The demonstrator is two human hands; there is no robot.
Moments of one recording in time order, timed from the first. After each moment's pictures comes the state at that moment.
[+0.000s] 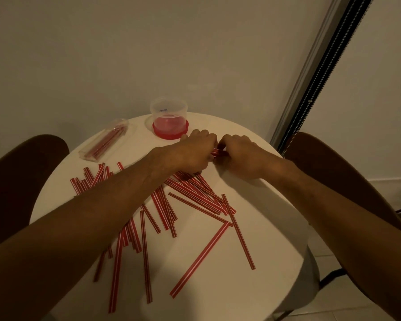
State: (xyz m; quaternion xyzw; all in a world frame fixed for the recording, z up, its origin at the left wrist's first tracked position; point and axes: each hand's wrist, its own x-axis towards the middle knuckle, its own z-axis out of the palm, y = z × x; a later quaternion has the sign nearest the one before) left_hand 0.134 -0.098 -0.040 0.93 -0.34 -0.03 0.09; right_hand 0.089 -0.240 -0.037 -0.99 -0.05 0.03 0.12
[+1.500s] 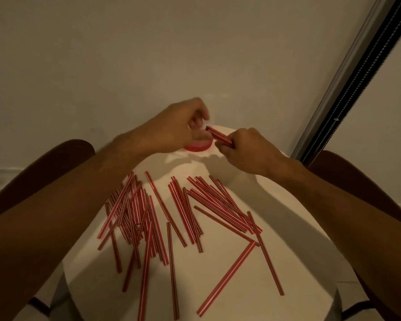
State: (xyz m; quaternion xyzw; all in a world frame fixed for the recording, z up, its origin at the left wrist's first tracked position) left_hand 0.152 -0.005 0.023 0.89 -0.30 0.04 0.35; right_hand 0.127 -0.208 -0.016 -0.97 -0.13 -0.09 0.20
